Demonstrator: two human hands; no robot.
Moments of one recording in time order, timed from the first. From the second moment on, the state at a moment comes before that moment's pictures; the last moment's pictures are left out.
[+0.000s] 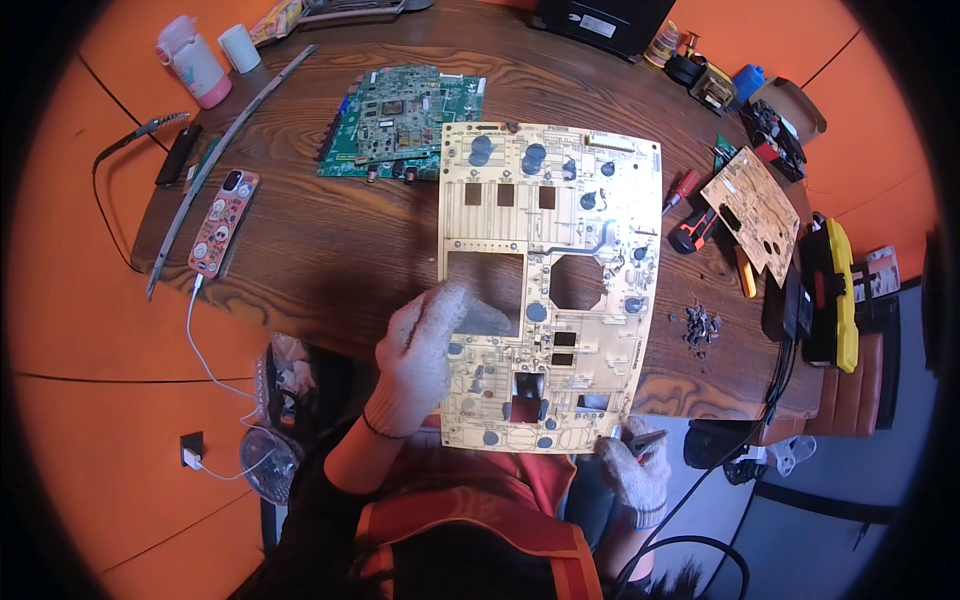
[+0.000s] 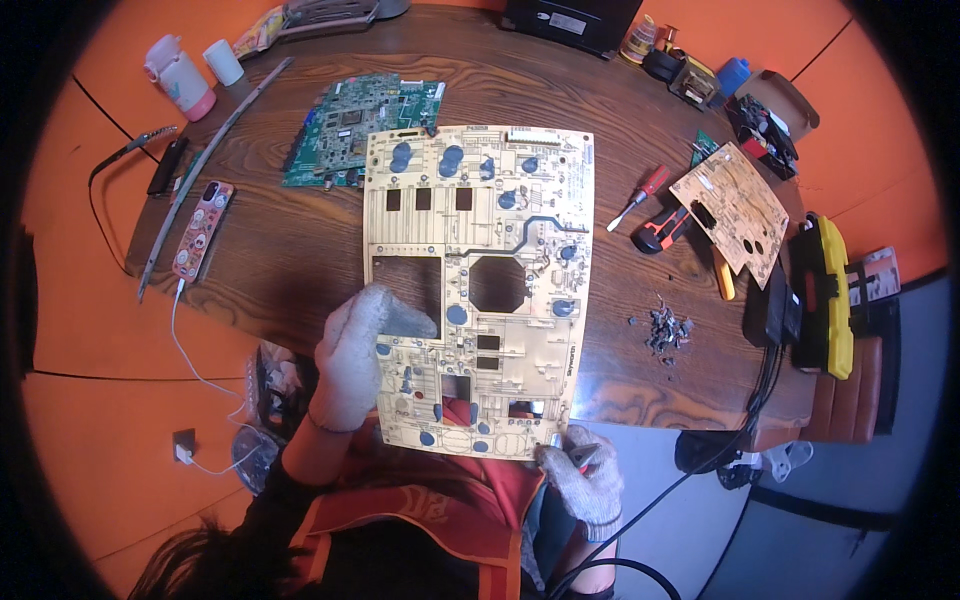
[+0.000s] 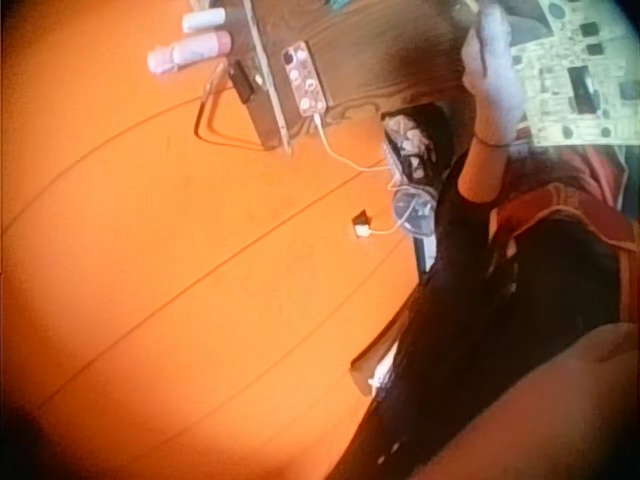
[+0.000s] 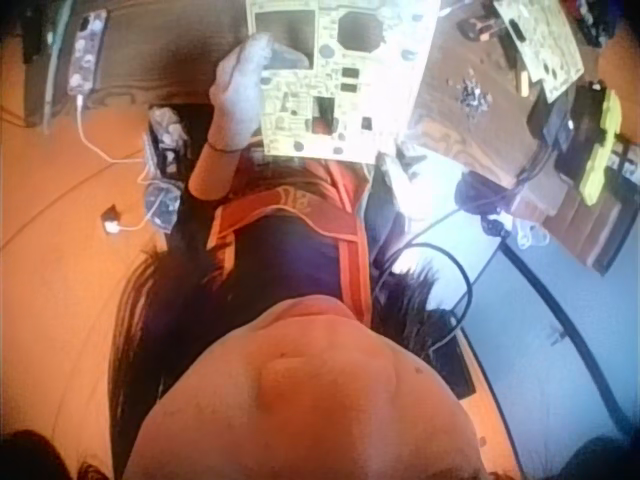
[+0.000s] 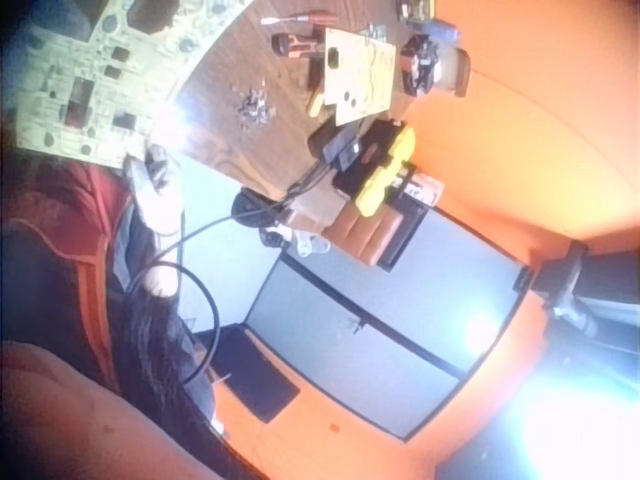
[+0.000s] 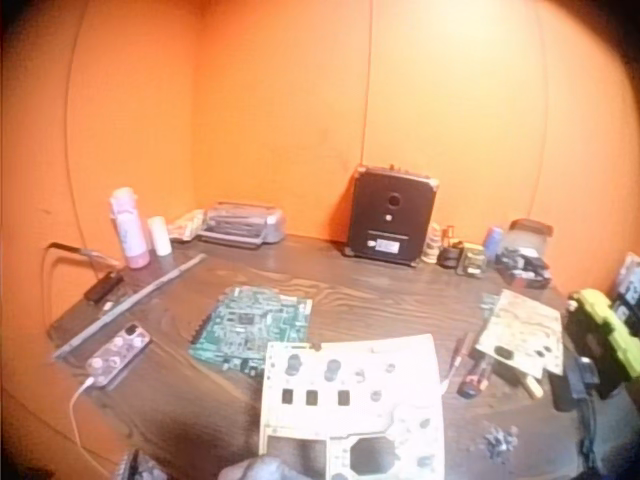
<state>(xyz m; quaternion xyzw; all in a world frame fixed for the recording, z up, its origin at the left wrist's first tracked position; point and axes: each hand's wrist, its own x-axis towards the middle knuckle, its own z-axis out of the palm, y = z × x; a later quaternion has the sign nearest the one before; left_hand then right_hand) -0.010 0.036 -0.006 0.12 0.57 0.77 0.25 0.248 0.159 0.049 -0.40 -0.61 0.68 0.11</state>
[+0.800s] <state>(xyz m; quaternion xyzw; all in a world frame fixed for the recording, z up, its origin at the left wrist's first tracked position) -0.008 0.034 -0.008 0.14 0.59 0.76 0.24 0.240 0.153 0.054 -0.42 -0.60 0.67 0.09</state>
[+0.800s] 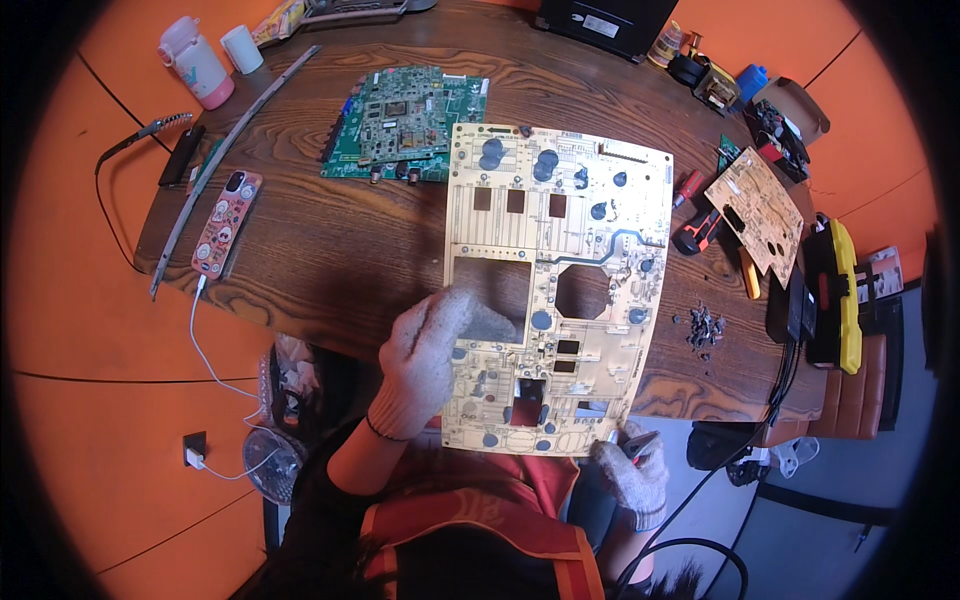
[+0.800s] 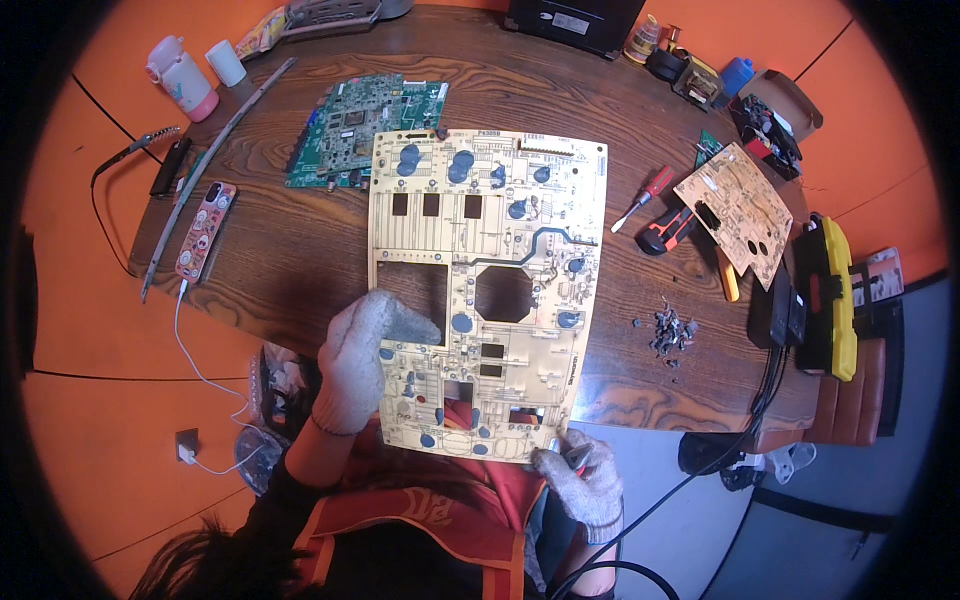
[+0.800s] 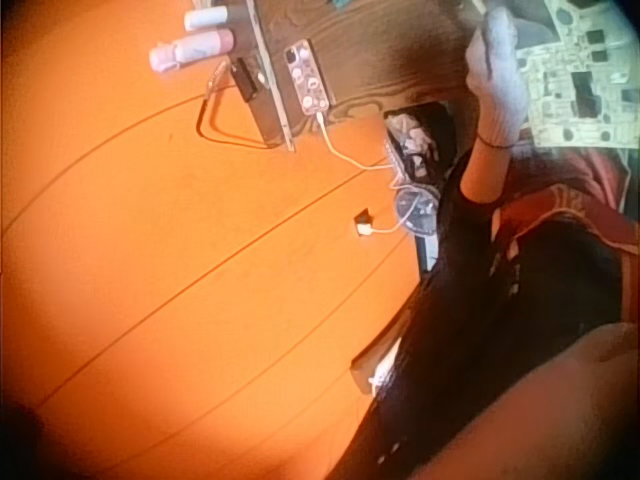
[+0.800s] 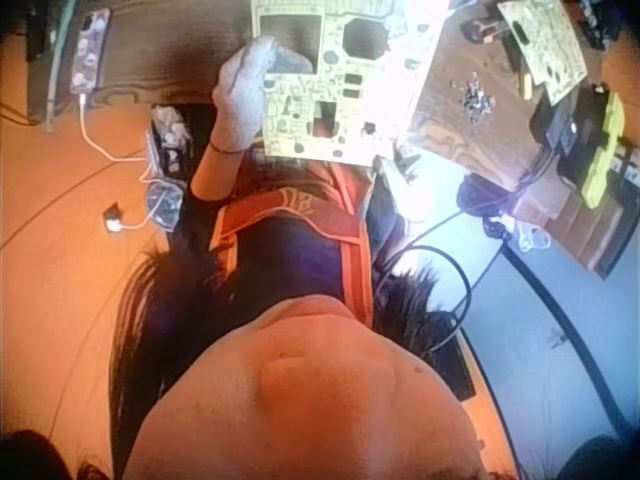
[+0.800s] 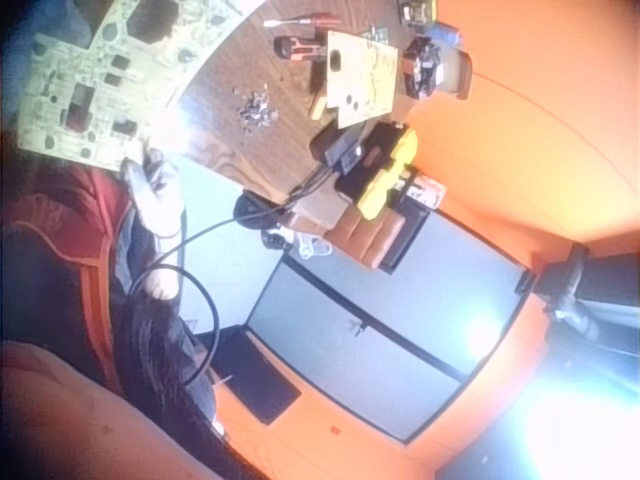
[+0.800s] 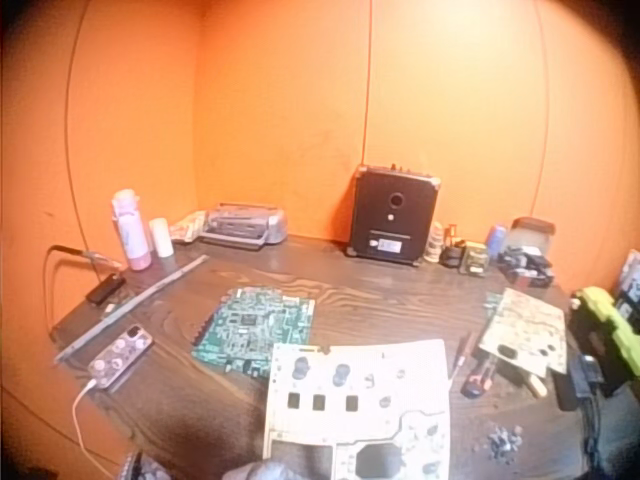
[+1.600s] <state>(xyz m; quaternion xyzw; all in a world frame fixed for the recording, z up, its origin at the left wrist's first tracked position) -0.068 -0.003 -0.028 0.12 -0.13 0.74 0.65 0.210 0.244 0.122 -0.38 -0.43 0.71 0.42</state>
